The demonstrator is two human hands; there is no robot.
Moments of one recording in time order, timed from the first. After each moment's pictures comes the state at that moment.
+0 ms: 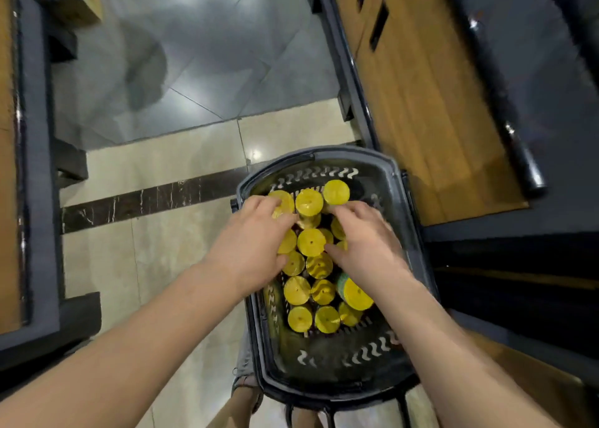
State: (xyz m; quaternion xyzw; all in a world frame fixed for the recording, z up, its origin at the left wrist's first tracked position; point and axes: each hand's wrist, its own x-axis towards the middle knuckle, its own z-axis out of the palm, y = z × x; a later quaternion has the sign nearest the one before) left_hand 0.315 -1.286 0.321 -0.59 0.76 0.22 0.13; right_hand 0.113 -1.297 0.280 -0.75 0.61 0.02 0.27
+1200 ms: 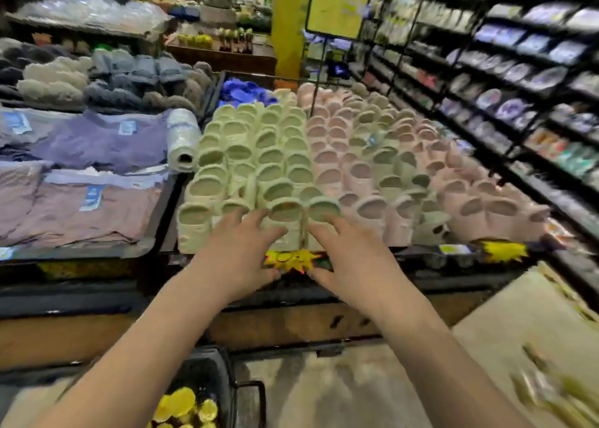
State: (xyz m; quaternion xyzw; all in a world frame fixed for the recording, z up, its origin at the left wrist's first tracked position) left_hand 0.075 -1.067 0.822 0.07 1.00 0.03 0.01; right_hand 0.048 -0.871 0.834 -0.27 0.96 -0.03 -0.03
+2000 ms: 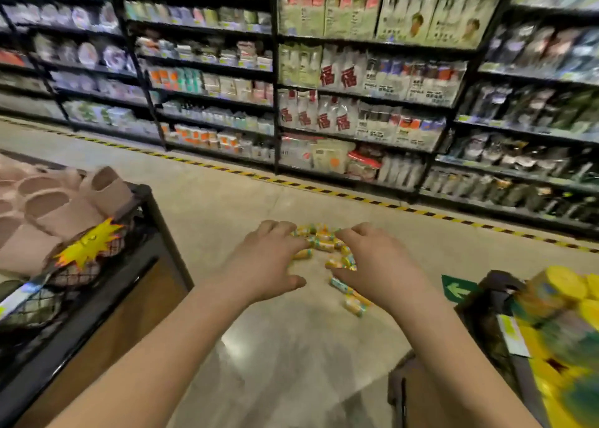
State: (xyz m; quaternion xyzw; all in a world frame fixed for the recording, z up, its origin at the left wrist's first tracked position) left_hand 0.103 -0.287 0.796 0.63 0.77 0.02 0.07; right_hand 0.273 -0.188 0.815 0.36 0.93 -0.07 0.00
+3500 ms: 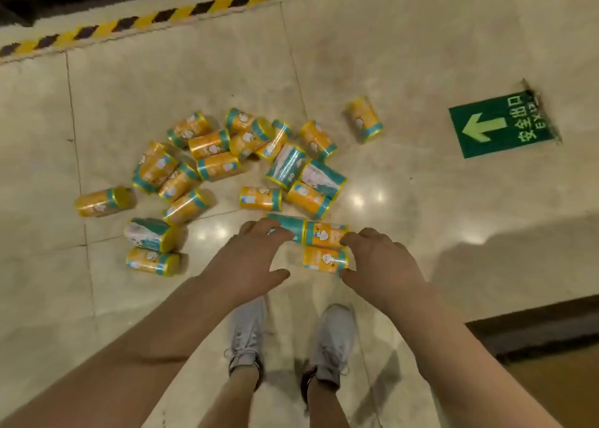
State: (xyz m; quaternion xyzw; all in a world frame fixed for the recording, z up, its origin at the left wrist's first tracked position) left_hand 0.001 0.343 0.177 0.69 0.60 -0.13 0.38; right_hand 0.225 0.363 0.182 0.58 0.73 -0.31 0.18
